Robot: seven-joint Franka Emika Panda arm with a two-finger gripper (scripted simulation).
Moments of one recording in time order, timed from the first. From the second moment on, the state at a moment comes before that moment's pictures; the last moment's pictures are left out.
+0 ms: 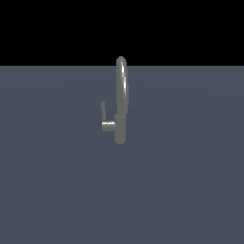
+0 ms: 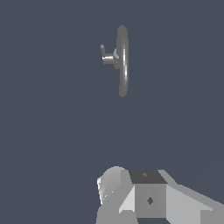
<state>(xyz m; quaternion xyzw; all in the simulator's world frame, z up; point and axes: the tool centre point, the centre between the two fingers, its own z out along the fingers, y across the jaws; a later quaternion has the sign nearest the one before) -0.260 -0.002 0.464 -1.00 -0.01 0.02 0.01</state>
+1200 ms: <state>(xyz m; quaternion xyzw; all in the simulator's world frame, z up) -0.253 0.007 0.492 -1.00 0.02 -0.02 0.00</state>
